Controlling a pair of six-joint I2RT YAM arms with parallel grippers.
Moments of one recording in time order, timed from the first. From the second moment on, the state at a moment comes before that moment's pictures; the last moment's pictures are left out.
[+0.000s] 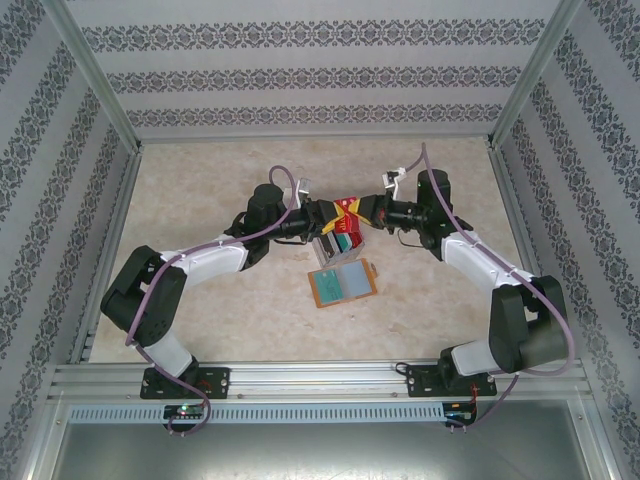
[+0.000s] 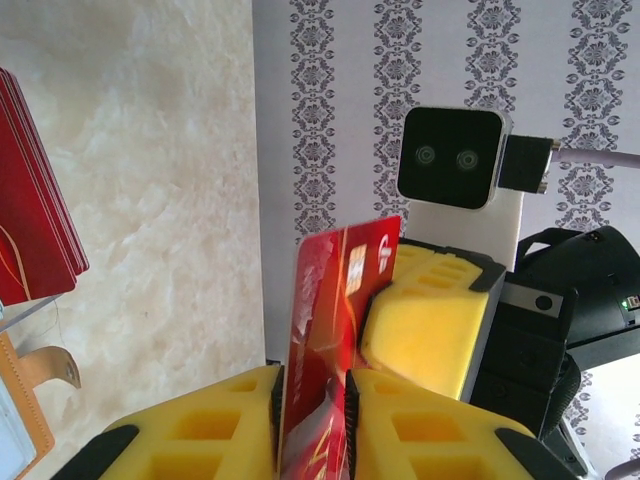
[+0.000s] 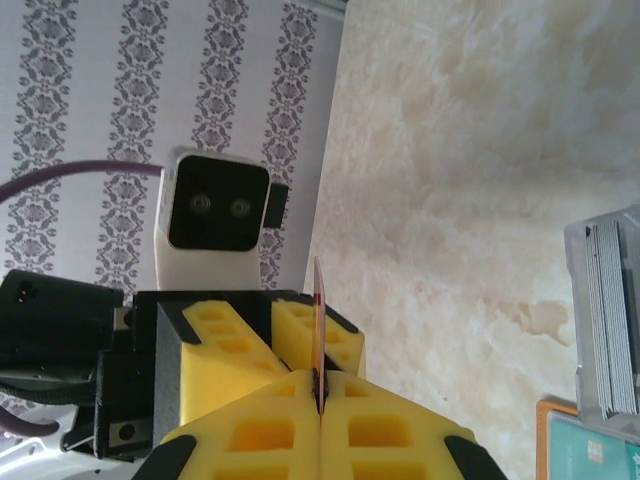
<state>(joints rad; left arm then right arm) -0.55 1.66 0.94 0.51 0.64 -1.34 0.21 1.42 0.86 0.14 -0.95 0.94</state>
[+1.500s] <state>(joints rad) -0.78 1.54 0.62 0.32 0.23 -1.24 0.38 1.58 0.79 -0.47 -0.27 0.42</state>
